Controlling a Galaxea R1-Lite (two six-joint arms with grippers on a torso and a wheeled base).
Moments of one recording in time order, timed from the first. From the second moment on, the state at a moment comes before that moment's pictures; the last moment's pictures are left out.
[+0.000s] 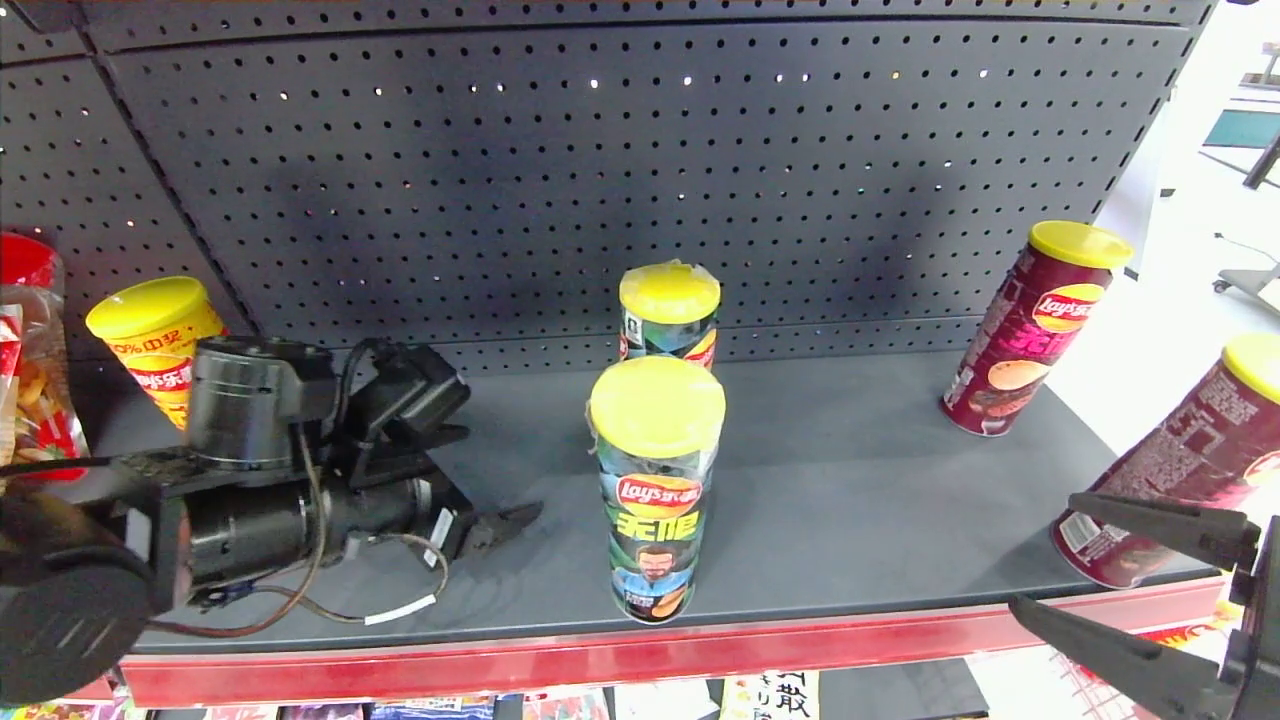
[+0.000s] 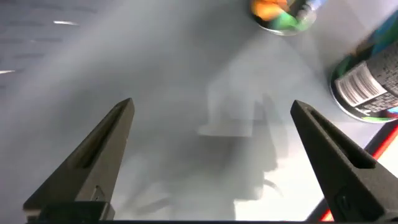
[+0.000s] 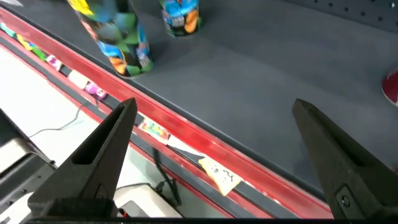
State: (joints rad) left arm -0.42 1.59 -0.61 -0.50 -0.18 0.28; right arm 0.49 0.95 -0.40 -0.27 0.16 -0.07
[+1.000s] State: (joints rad) left arm -0.35 0.98 -0.33 -0.41 0.15 0.20; right arm 0.17 0.81 -0.30 -0.27 0.09 -0.08
